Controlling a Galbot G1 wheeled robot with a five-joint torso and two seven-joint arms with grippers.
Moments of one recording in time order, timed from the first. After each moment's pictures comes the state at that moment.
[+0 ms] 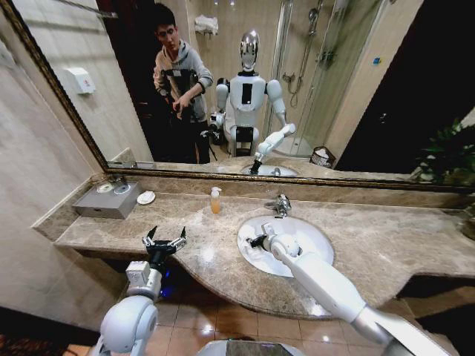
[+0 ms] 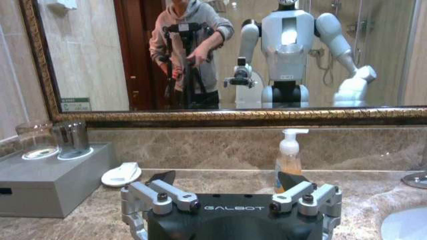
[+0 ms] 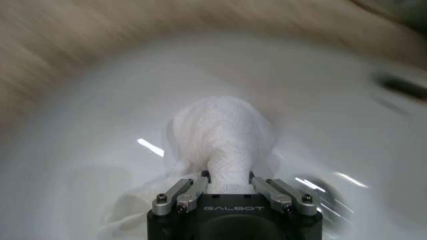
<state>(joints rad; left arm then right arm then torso) 1.68 -1.40 -0.62 -2.34 -0.15 0.32 -0.09 -0.72 1.03 -0.22 1.41 0.62 -0.71 0.06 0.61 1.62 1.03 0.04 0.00</state>
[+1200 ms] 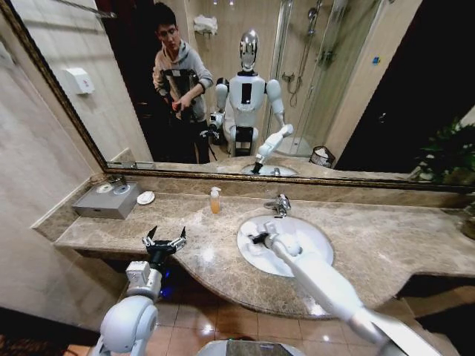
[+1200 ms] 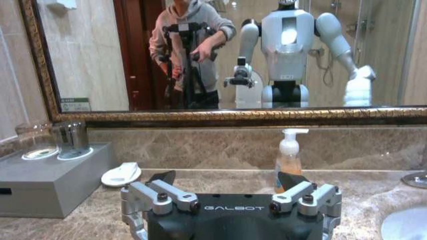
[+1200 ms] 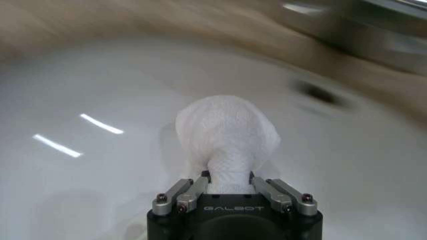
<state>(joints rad) 1.68 -1.40 -0.62 -2.34 -0.15 0.32 -0.09 -0.80 0.98 -0.08 1.40 0.43 -0.61 -0.01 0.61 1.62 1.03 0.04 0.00</state>
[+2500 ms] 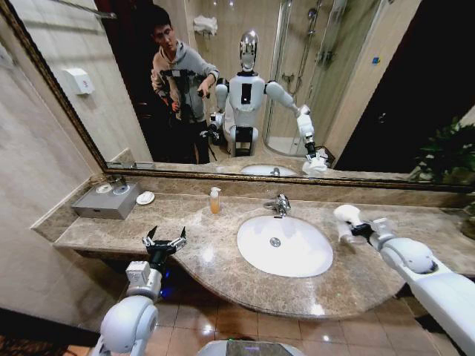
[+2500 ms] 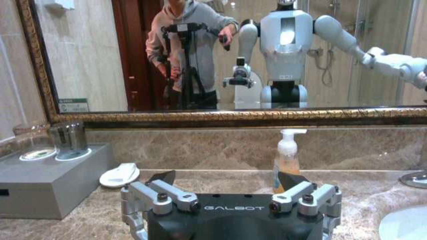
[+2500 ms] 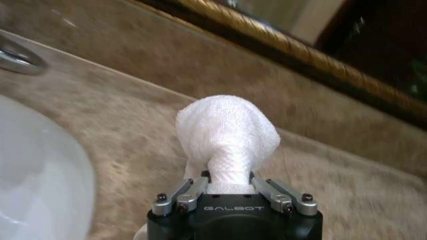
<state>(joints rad) 1.68 -1.40 -0.62 -2.34 -0.15 0.32 -0.09 -1.17 0.61 0.52 1.56 0.61 -0.52 0.06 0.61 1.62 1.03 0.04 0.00</state>
